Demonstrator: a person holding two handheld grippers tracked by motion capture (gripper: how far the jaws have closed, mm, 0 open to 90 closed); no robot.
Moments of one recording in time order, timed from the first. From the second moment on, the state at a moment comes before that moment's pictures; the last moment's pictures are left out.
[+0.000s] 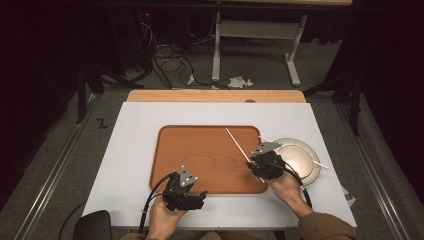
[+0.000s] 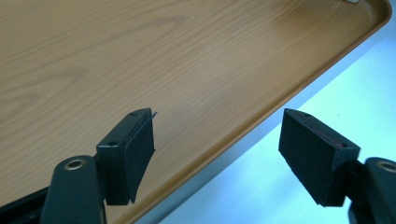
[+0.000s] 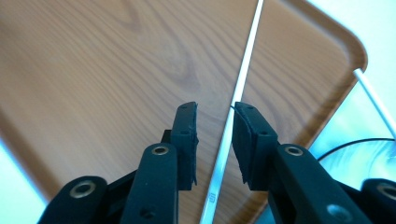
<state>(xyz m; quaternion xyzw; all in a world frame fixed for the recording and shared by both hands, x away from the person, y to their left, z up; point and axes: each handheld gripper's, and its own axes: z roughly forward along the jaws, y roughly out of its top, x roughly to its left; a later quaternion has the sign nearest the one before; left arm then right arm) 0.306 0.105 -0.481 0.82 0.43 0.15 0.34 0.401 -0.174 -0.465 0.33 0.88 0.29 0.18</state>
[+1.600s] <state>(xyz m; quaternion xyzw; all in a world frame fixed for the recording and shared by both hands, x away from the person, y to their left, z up) 0.326 0.077 -0.481 0.85 0.37 0.13 0.35 0.375 -0.360 -0.437 0.51 0.75 0.33 0.25</state>
